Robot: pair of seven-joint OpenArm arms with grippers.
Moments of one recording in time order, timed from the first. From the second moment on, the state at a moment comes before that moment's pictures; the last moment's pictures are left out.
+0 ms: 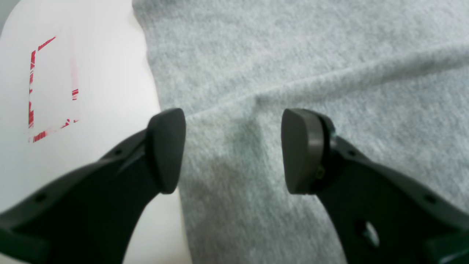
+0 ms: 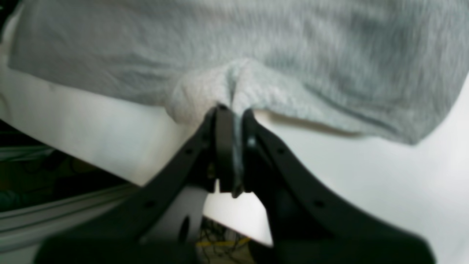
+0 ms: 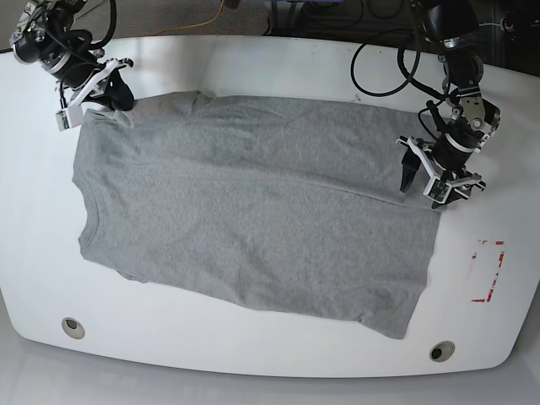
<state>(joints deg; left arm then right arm) 4.3 -8.3 -22.0 88.6 15.4 -42.2 14.2 -27.3 14.5 41.9 111.3 61.8 36.1 -73.5</state>
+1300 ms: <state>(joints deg) 4.3 -8.3 -22.0 88.5 15.7 -42.2 14.2 0.8 15.9 23.1 86.5 54.3 27.9 -73.4</state>
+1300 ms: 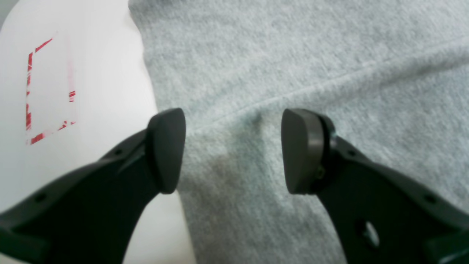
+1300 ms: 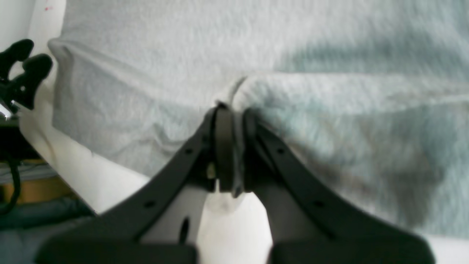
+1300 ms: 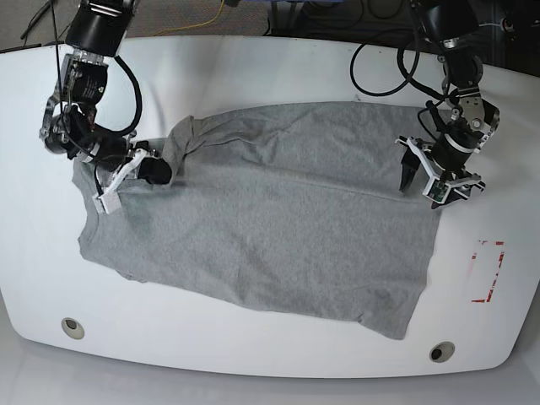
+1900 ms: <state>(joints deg) 4.9 -8.3 -22.0 88.5 15.6 -42.2 14.2 8.5 14.7 17.0 83.5 41.2 24.6 -72.7</state>
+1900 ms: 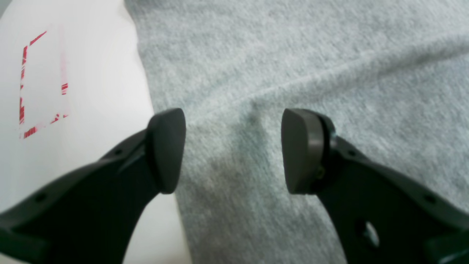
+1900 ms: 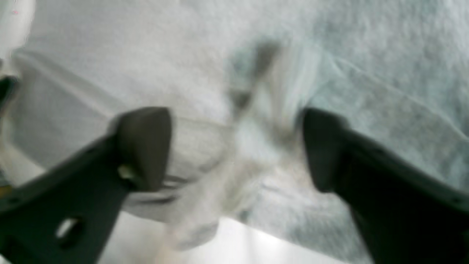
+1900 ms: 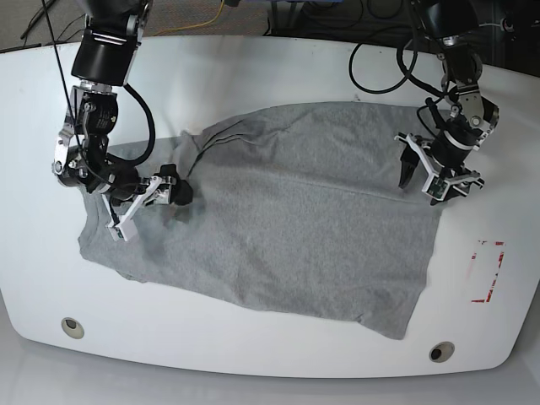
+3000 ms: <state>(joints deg) 4.9 -8.1 -22.0 88.5 15.6 -42.2 14.1 0.3 21.8 18.2 84.2 38.2 33.5 -60.9</state>
